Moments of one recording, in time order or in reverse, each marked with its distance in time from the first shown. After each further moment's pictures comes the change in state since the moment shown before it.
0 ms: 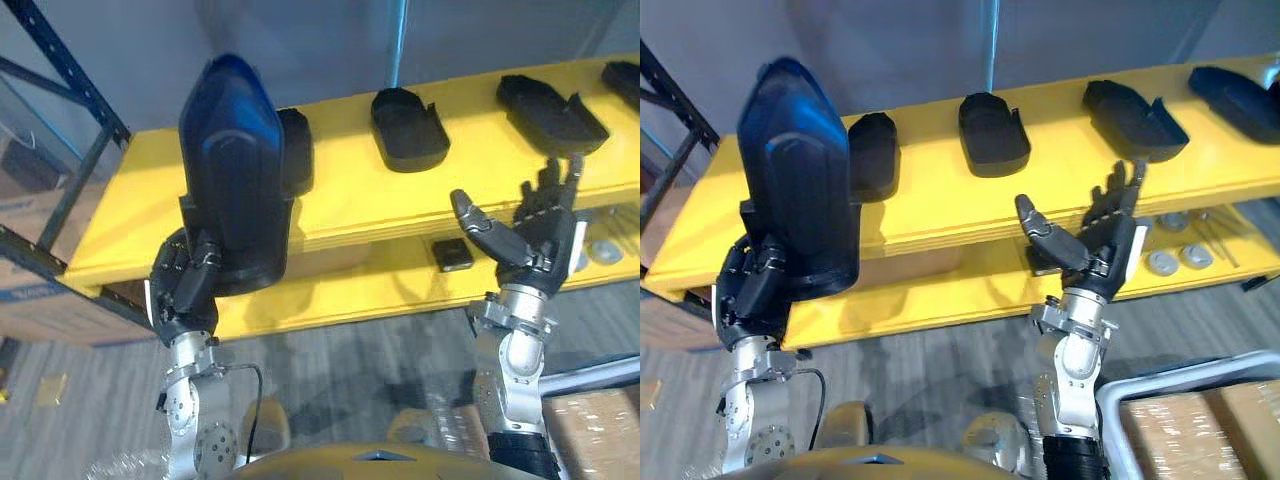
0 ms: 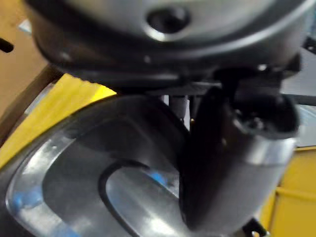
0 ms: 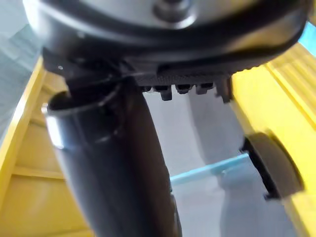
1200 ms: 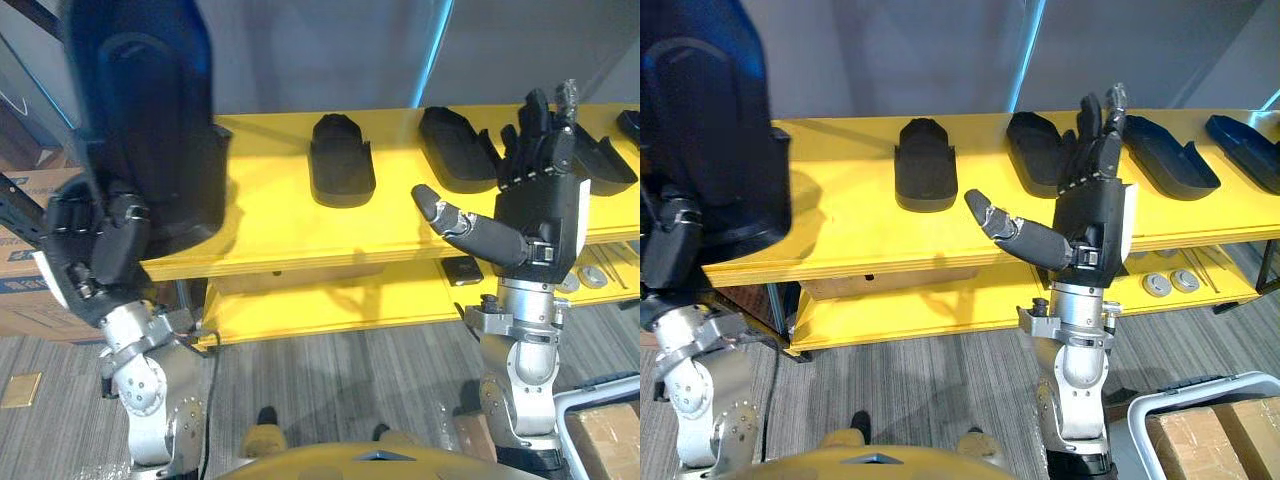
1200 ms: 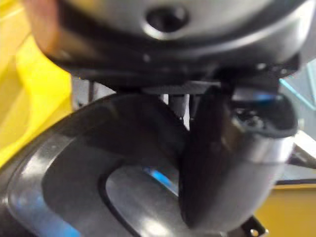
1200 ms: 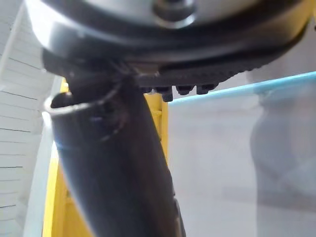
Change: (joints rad) left arm -0.122 0.054 0.208 -0.283 0.203 0.059 0.335; right arm 0.029 -0.031 0.024 -0.329 -0.082 0.015 0.160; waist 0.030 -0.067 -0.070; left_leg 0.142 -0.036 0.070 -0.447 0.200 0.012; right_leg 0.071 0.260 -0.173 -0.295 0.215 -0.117
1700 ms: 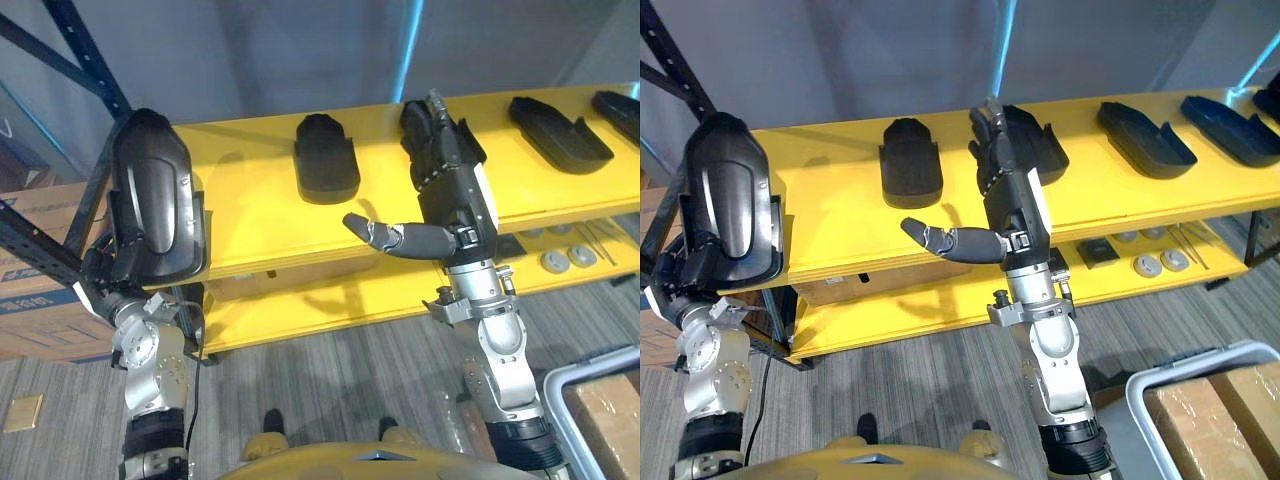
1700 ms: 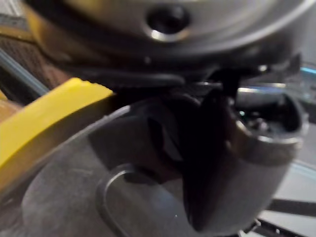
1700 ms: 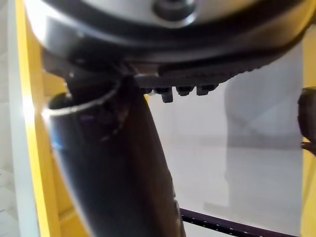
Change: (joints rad) left arm -0.287 0.151 0.126 0.655 -0.190 0.131 0.001; right arm -0.127 -0.098 0.108 0.112 0.035 0.131 0.179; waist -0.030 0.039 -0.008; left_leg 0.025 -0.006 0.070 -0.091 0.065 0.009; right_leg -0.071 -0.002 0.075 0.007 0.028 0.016
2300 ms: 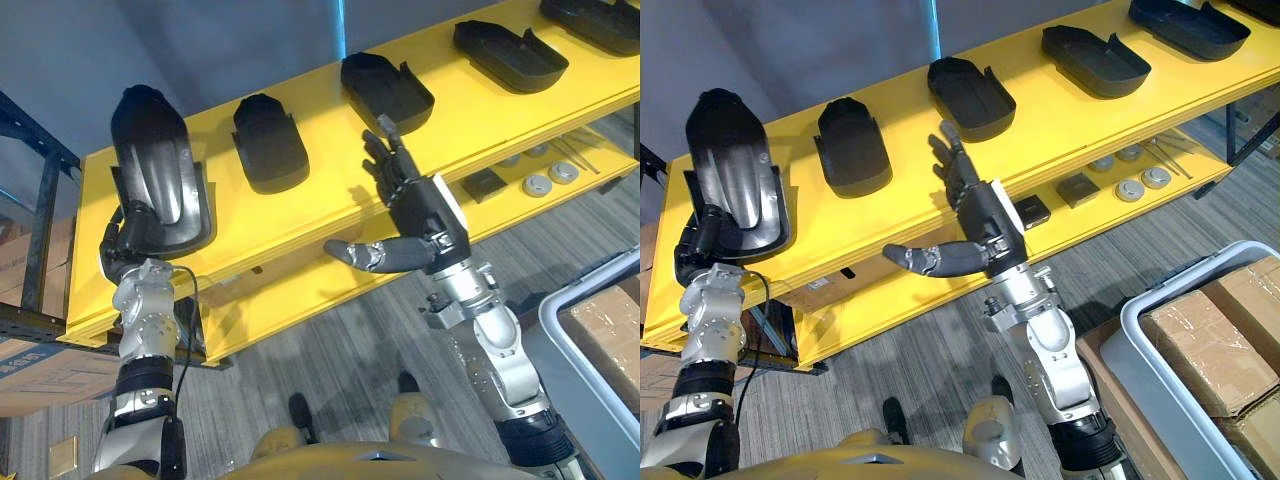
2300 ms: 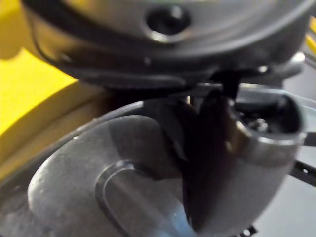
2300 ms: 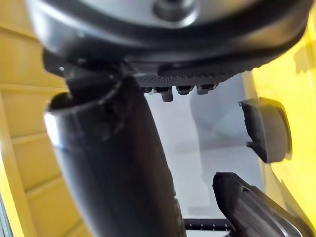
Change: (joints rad) left arm -0.240 0.139 0.003 0.290 -0.373 0.039 -0.064; right arm -0.020 -0.078 0.138 0.007 0.102 0.088 0.089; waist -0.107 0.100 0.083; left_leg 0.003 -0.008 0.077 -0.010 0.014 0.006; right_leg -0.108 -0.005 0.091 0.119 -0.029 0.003
